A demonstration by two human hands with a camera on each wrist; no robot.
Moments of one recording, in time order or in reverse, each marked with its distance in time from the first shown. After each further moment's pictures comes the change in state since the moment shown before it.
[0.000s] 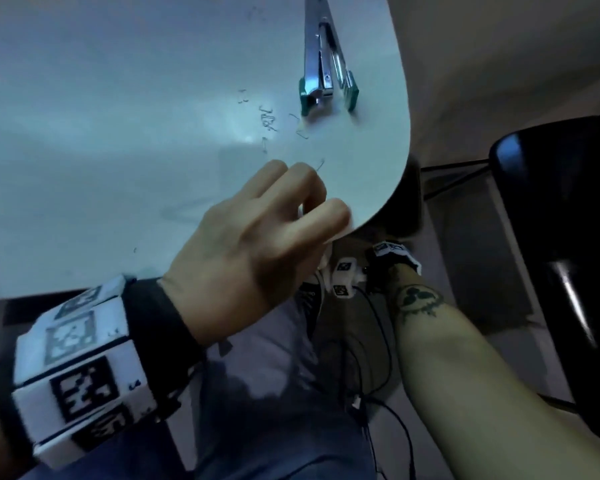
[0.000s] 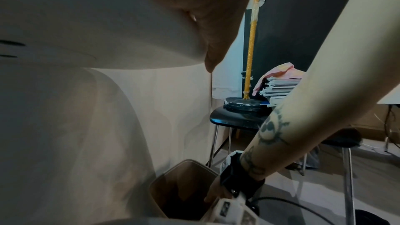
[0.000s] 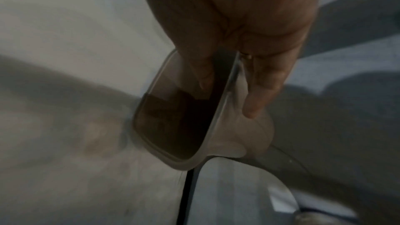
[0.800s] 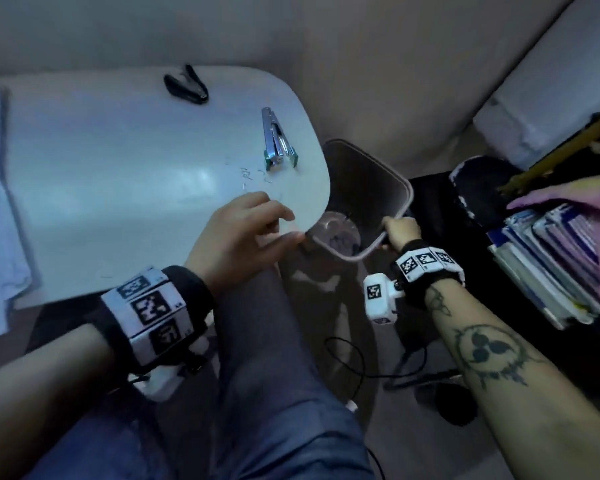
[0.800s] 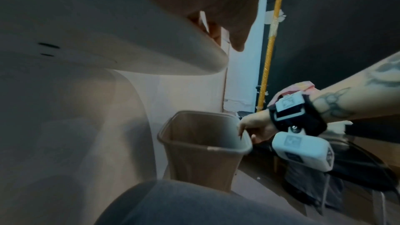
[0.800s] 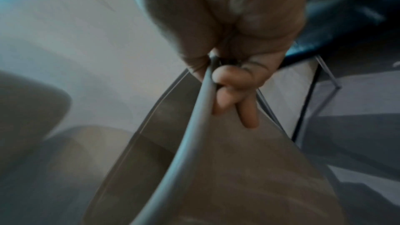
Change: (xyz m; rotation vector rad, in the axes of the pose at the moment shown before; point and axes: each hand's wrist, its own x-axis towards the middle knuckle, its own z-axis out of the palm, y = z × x) left_hand -0.001 -0.007 -0.003 -0.414 0.048 -0.072; right_hand -0.084 0.047 -0.120 0.710 0.559 -0.036
